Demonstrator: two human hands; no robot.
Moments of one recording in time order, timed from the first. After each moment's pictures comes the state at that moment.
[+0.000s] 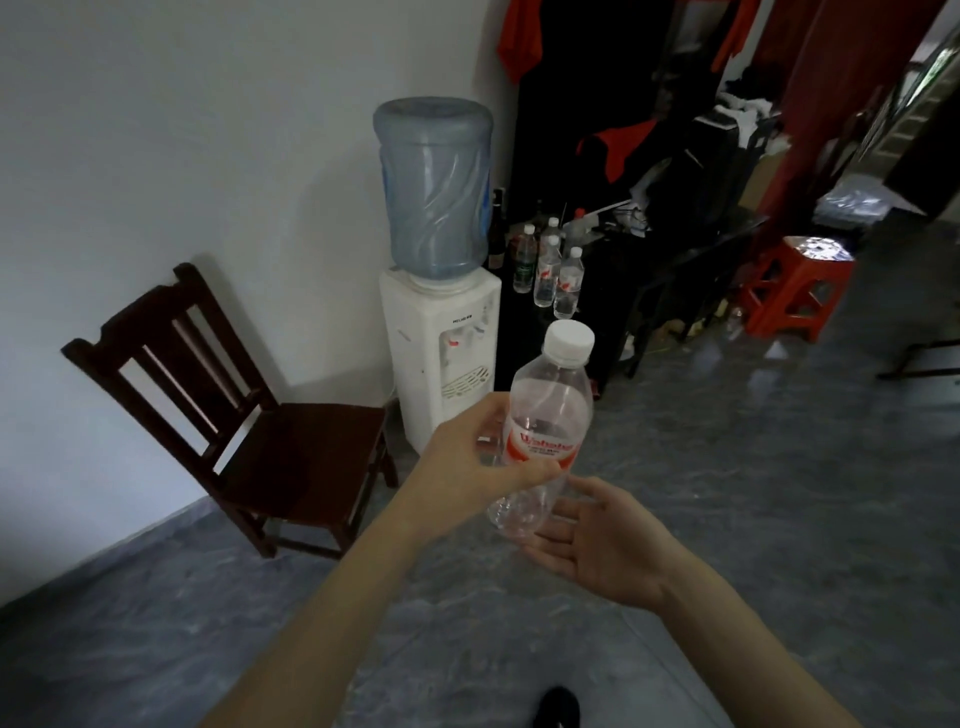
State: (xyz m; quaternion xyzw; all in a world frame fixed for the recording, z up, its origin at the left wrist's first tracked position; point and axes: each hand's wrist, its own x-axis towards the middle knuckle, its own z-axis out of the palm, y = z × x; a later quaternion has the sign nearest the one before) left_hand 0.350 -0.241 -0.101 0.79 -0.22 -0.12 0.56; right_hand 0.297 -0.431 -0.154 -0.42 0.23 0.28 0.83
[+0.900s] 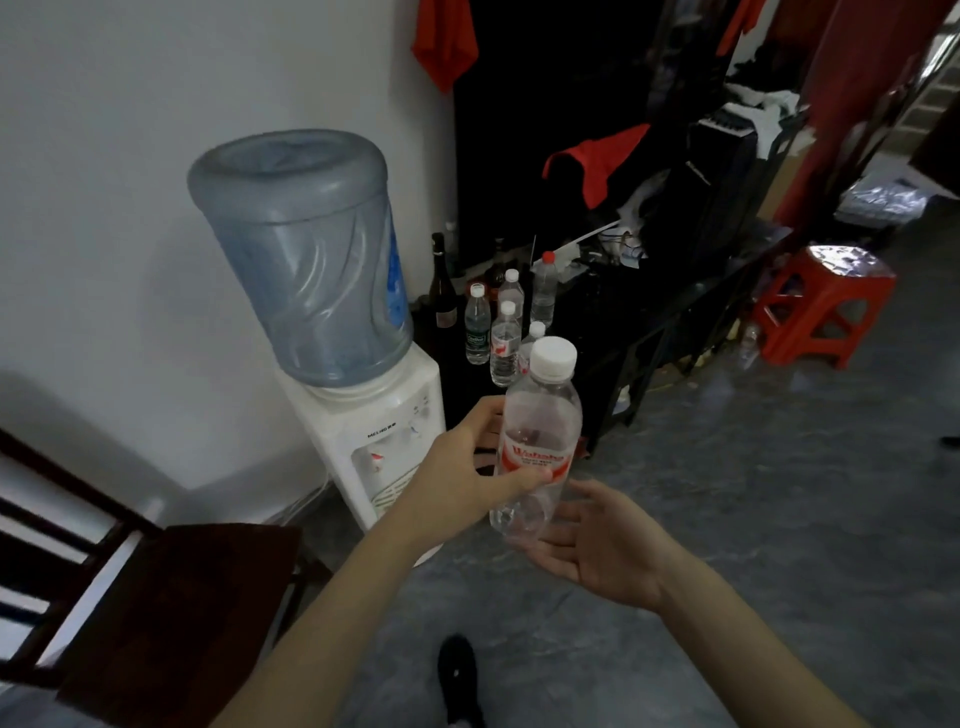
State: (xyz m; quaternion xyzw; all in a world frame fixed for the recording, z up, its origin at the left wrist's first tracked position) left_hand 0.713 -0.470 -0.122 0.78 -0.21 -0.15 0.57; right_hand 0.657 -0.660 -0.176 -0.42 0.25 0.28 0.82
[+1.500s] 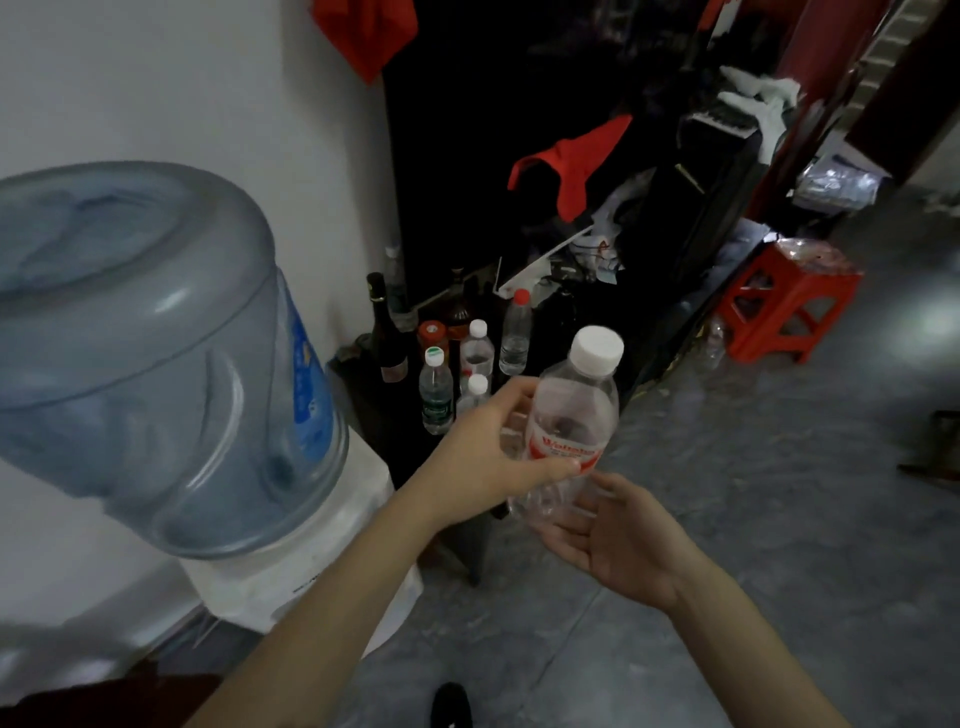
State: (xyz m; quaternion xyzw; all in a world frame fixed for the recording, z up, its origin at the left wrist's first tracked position) left_hand 0.998 -0.567 -0.132 0.75 -0.30 -0.21 0.54; right_hand 0.899 -0.742 -0.185 -0.40 0.32 0.18 0.84
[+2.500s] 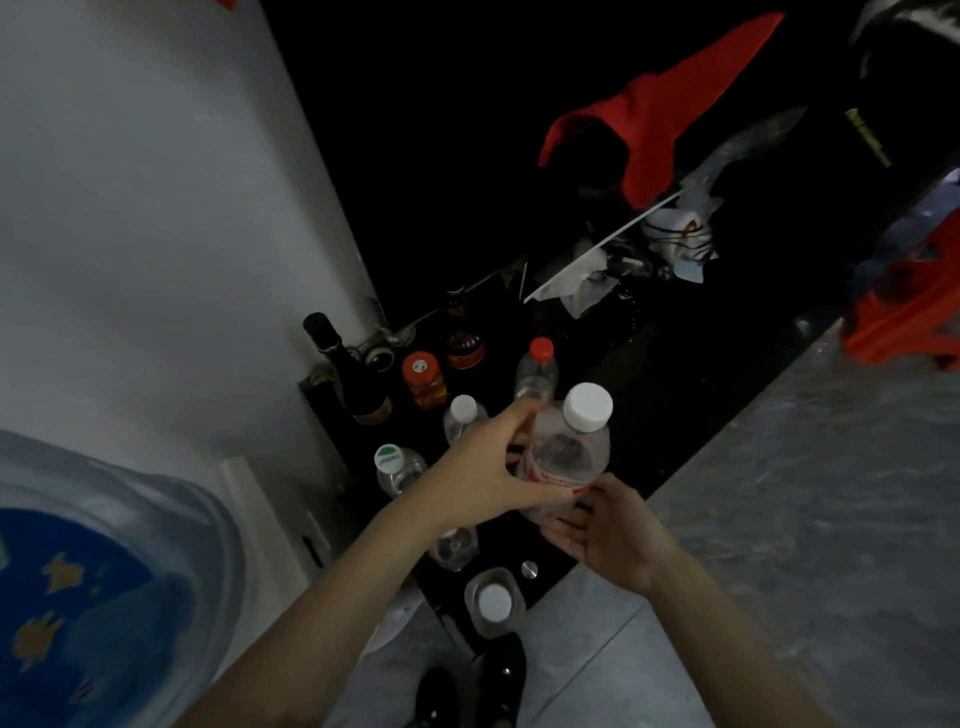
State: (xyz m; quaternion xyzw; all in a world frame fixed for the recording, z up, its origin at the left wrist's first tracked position) left_hand 1.239 -0.699 -0.224 0.78 -0.22 -0.29 0.50; right_hand 1.165 -0.883 -0.306 -0.37 0.40 0.26 0.80
